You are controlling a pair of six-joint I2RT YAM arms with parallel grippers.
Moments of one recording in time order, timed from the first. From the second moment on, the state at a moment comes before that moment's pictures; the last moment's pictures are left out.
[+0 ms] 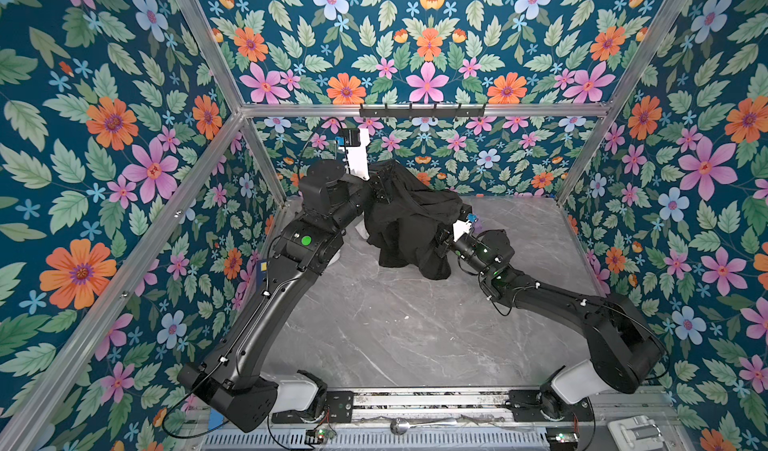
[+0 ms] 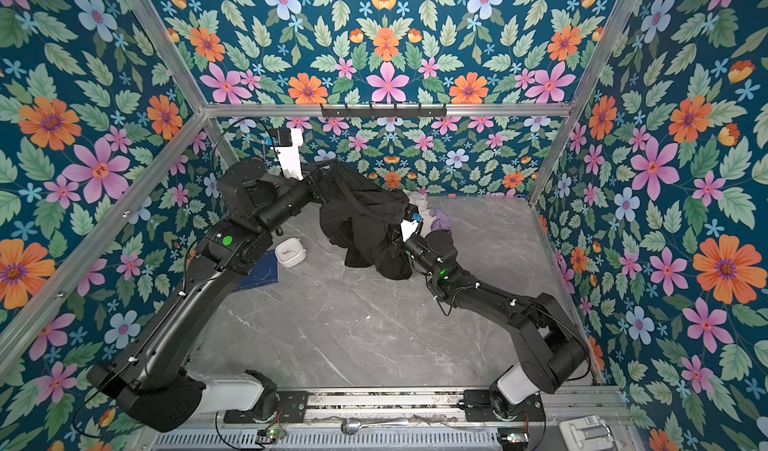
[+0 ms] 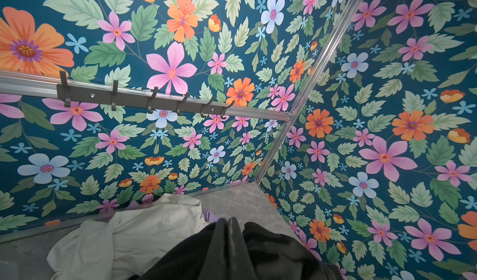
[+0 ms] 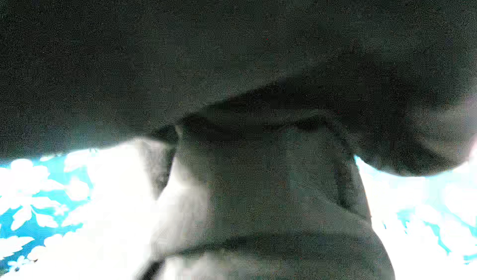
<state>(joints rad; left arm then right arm) -0.56 1.33 1.65 -0.28 0.09 -0.36 0.61 1.51 0.90 0.81 -0.20 0.09</state>
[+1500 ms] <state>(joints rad) -0.73 1.19 1.66 -0.26 0.01 -0.31 0.71 1.13 1.12 0.39 -0.22 0.21</state>
